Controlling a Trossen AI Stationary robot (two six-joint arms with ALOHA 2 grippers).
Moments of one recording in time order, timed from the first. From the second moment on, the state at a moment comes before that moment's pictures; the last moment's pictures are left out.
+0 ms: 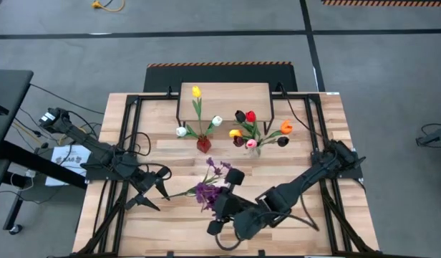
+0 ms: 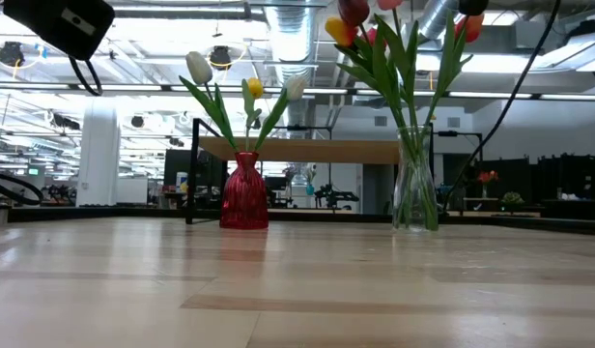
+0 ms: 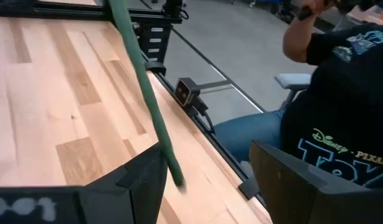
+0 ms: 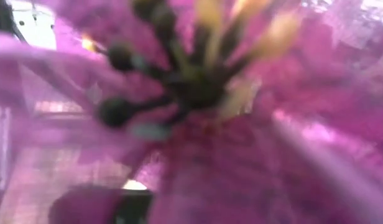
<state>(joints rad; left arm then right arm) -0.54 0.75 0.42 0.03 0.19 -0.23 0.60 1.98 1.87 -0.28 0.97 0.03</state>
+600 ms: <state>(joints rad) -0.69 0.75 0.42 0.09 -0.19 -0.36 0.47 1.84 2.07 -0.66 0.77 -0.15</state>
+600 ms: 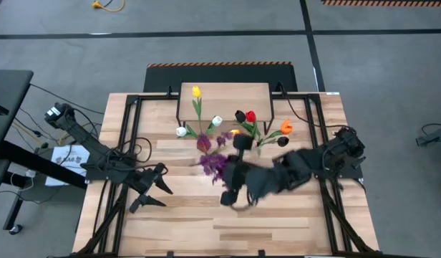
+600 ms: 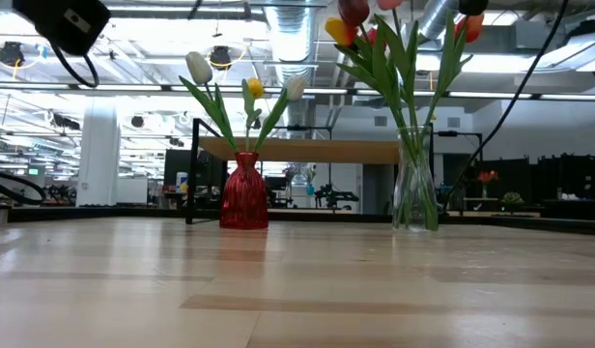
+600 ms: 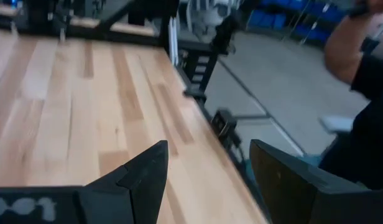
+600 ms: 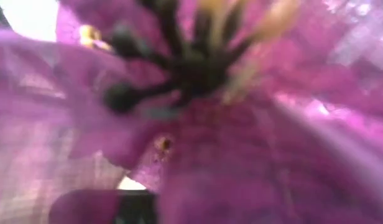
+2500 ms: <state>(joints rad) -0.72 0.74 0.42 0.25 -0.37 -0.02 -0.06 2.00 2.36 -1.01 0.02 -0.59</state>
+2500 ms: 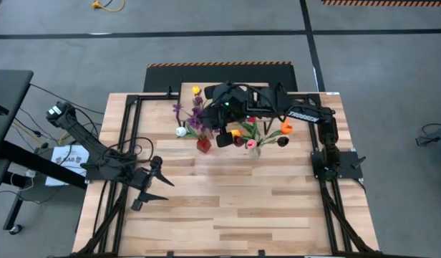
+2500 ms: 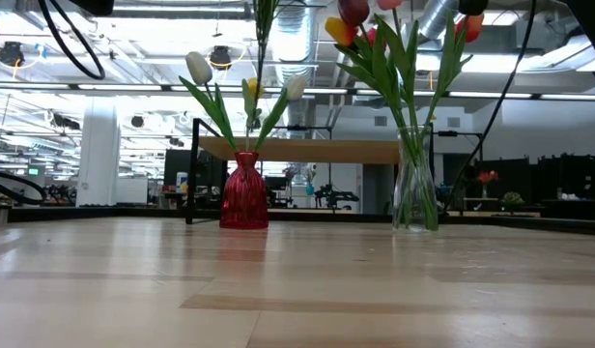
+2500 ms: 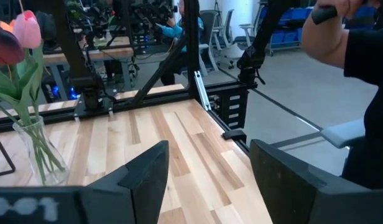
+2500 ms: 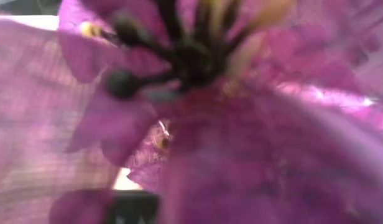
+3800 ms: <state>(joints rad) -0.72 0.69 0.42 0.23 -0.37 -0.01 -0.11 2.08 2.36 -0.99 -0.03 -0.60</state>
